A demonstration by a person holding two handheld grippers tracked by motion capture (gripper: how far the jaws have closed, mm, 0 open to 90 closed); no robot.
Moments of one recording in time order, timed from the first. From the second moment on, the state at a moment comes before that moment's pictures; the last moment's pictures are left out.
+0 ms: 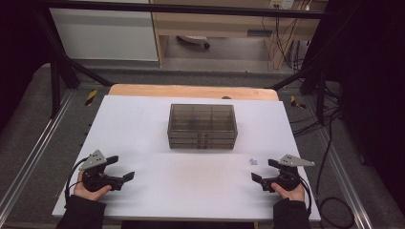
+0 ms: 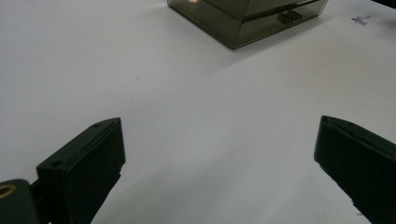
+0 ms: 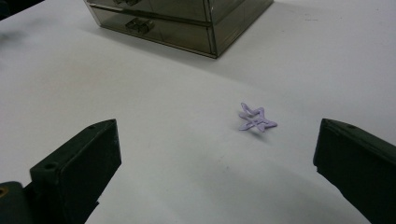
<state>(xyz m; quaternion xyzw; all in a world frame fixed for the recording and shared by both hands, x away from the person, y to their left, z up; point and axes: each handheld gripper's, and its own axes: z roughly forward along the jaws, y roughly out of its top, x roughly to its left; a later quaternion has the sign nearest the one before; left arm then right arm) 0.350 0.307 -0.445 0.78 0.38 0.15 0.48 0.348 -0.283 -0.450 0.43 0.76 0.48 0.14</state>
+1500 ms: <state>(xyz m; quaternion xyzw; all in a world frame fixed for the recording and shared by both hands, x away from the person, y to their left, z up) 0.349 0.309 -0.445 0.78 0.38 0.16 0.47 0.357 -0.259 -0.437 0.41 0.77 0.45 0.19</state>
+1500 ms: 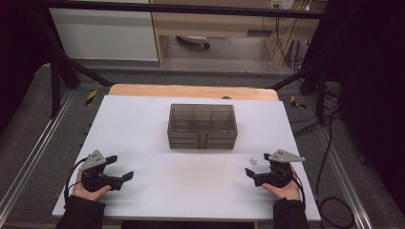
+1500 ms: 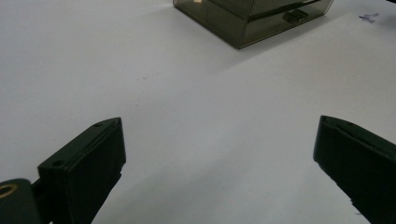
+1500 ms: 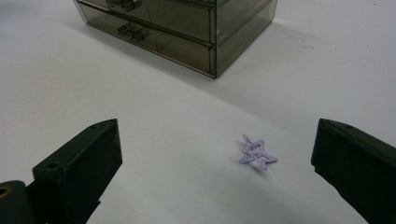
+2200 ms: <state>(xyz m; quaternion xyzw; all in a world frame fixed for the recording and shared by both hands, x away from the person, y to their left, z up) 0.349 0.309 -0.445 0.78 0.38 0.16 0.47 0.363 -0.233 -0.428 0.38 0.79 0.43 0.22</state>
